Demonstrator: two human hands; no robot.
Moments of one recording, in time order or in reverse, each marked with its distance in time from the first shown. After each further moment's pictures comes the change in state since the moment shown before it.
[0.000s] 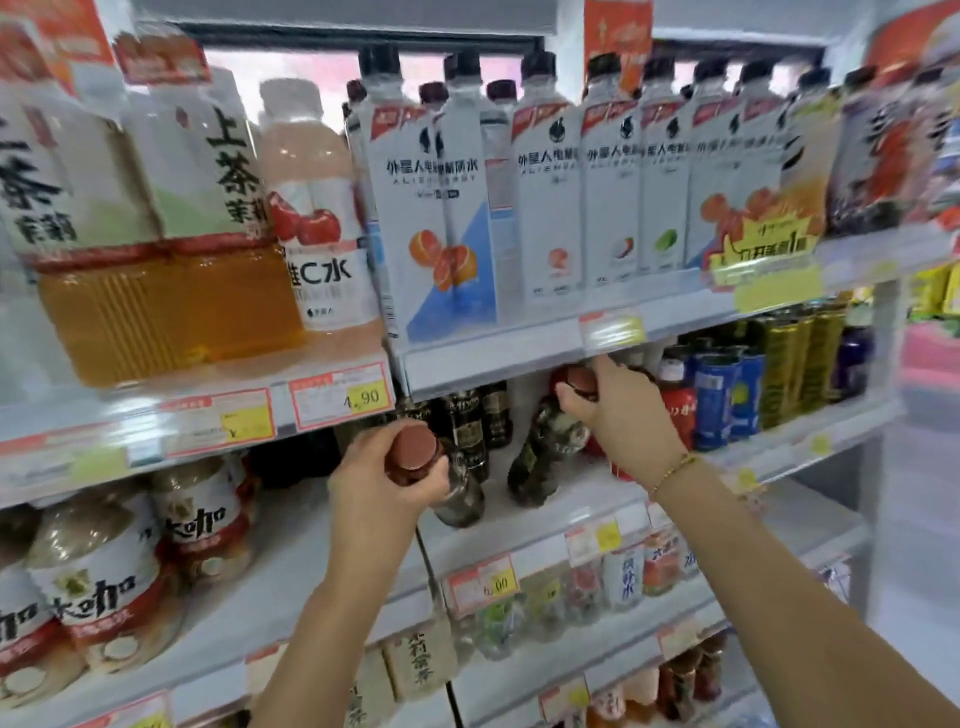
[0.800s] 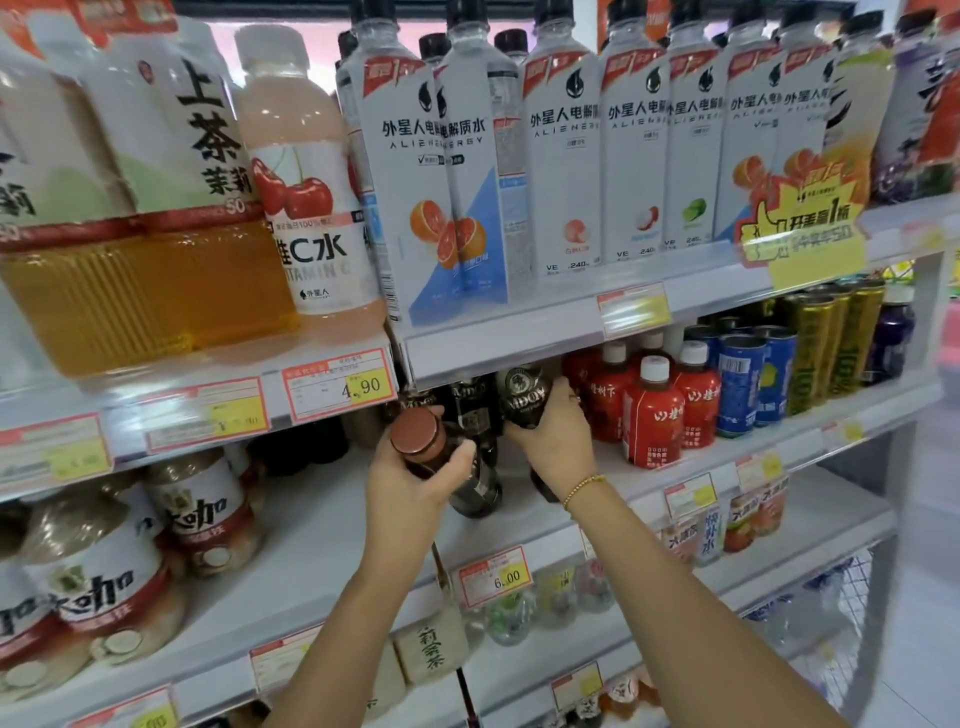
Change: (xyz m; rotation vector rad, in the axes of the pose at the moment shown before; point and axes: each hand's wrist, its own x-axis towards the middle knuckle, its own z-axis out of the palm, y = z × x) left_hand 0.004 -0.022 0.035 -0.390 -0.041 -0.164; right_hand -0.002 -0.026 0.100 0.450 -0.052 0.266
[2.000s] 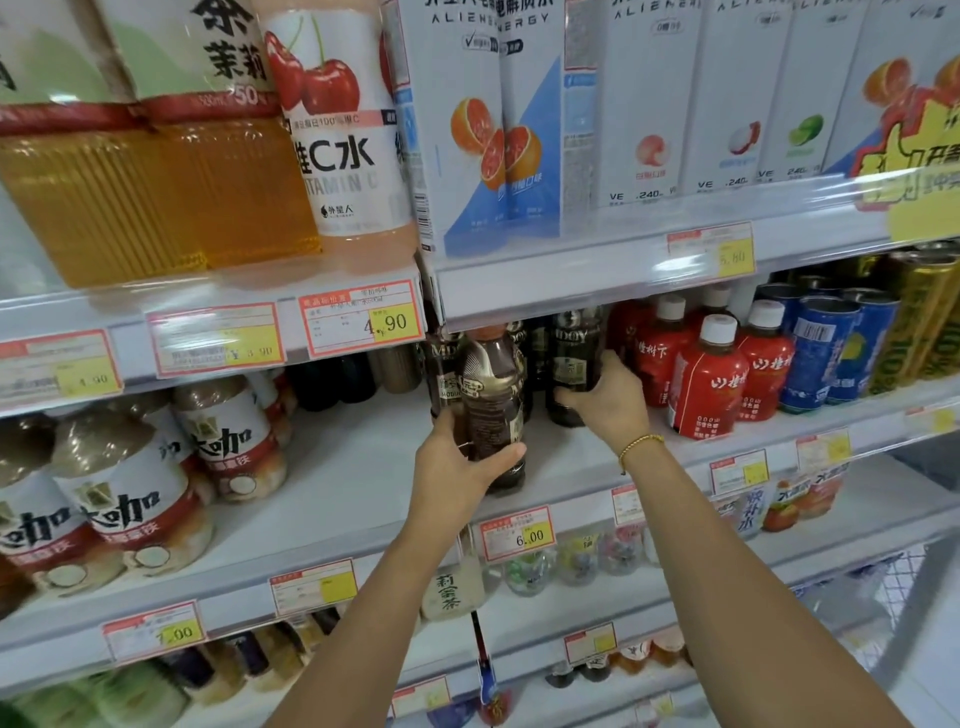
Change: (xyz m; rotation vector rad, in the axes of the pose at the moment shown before) left_hand -0.003 -0.046 0.015 0.253 -0.099 -0.195; right_hand 0.028 0.046 0.011 0.001 -0.096 0.088
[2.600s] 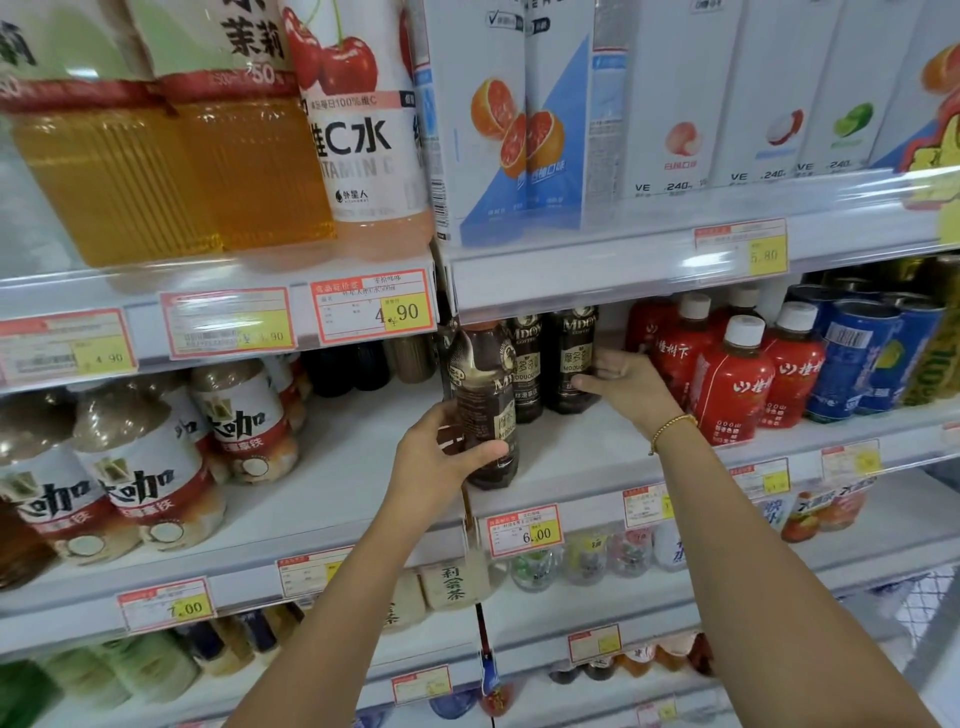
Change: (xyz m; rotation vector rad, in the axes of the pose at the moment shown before) left_hand 0.008 -0.014 -0.021 -0.065 -0.035 -0.080; right_hand 0.021 0.006 -0.006 0.357 -0.275 -0.017
